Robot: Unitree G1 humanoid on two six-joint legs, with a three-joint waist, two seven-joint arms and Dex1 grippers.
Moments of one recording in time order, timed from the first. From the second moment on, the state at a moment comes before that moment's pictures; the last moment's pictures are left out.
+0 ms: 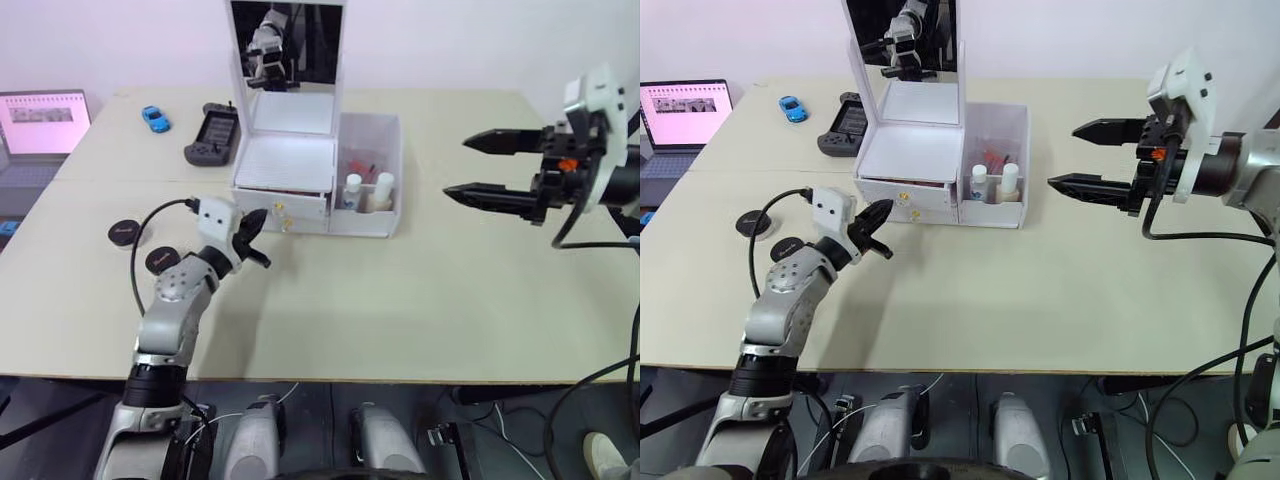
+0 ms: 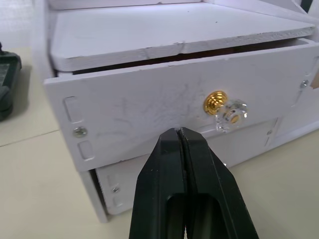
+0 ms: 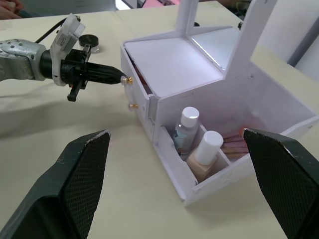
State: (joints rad) left arm -0.34 0.28 0.02 -0.05 -0.23 0.30 -0.43; right arm -0.66 -1.05 -0.21 -0.19 0.69 0.82 1.07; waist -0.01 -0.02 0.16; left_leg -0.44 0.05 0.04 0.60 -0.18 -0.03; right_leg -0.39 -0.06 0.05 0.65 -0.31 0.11
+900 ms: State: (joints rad) left arm -0.31 0.34 0.03 -0.13 -0.28 0.37 -0.49; right arm -0.64 -1.00 -0.21 -0.22 0.72 0.87 0.95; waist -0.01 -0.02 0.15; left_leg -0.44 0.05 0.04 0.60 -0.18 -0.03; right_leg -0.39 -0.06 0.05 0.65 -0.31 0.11
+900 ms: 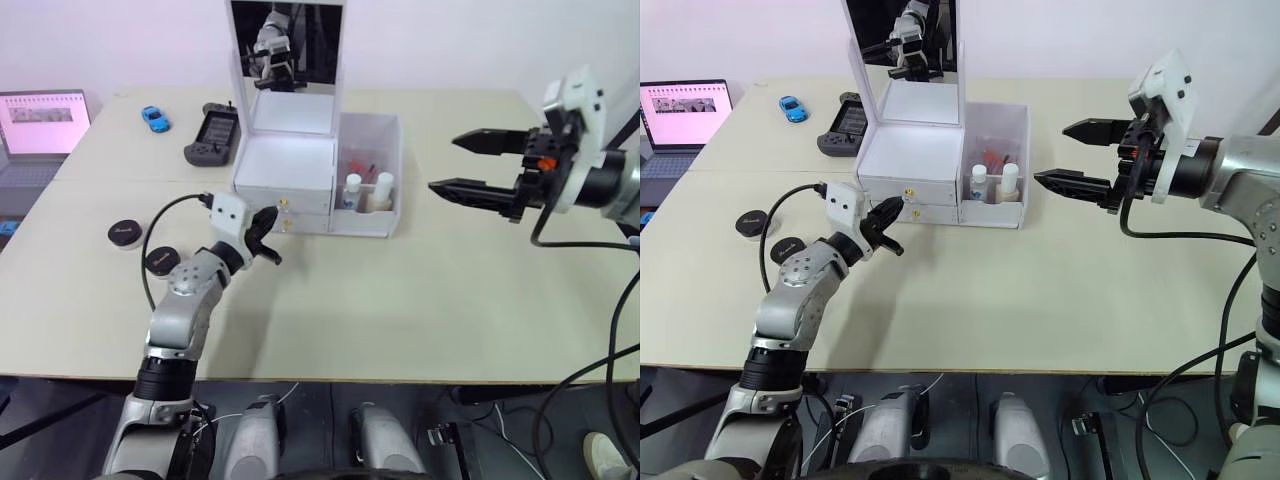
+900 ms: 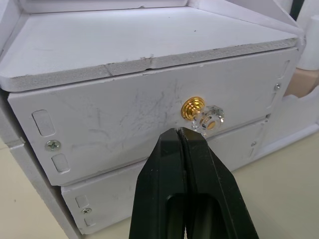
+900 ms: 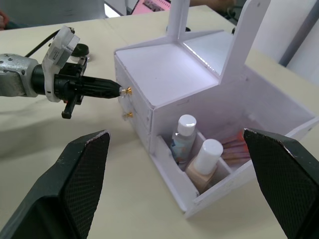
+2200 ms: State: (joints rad) left arm 0.04 0.79 0.62 -0.06 -0.53 0.39 -0.79; right arm -0.38 -0.88 -0.30 0.30 0.42 0.29 1.05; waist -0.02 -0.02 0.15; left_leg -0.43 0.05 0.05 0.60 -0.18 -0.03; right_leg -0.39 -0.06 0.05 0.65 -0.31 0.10
